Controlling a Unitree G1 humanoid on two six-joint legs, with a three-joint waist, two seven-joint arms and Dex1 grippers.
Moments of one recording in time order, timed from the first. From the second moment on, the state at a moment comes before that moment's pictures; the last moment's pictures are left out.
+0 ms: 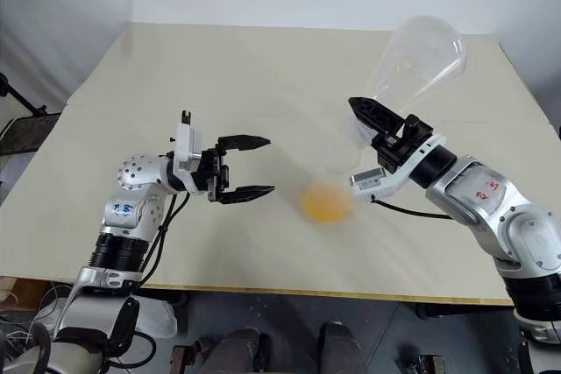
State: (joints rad) left arm -0.65 0.39 -0.02 0.25 -0.41 -0.03 -1.21; right arm -0.42 -0.92 0.02 -0.27 -0.91 -0.43 0.18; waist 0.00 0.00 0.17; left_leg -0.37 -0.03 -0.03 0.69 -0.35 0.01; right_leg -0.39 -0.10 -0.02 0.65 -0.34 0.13
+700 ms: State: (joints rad) left arm -0.65 0.40 -0.02 0.25 -0.41 -0.03 -1.21; right arm -0.36 -0.65 -0.13 -0.36 -0.34 0.03 0.43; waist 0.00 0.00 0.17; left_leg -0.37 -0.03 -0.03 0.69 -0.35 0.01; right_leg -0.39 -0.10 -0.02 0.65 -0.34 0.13
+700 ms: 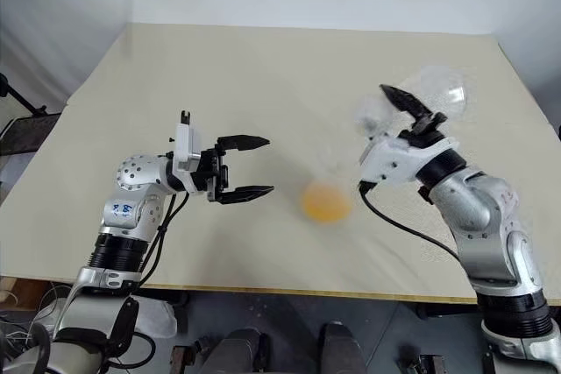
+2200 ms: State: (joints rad) left arm -0.64 0.40 0.01 0.19 -0.43 0.17 -1.07; right arm -0.58 -0.67 -0.50 -0.01 0.43 0.44 0.42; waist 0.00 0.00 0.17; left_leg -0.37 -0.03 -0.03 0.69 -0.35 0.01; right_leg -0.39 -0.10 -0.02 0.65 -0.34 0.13
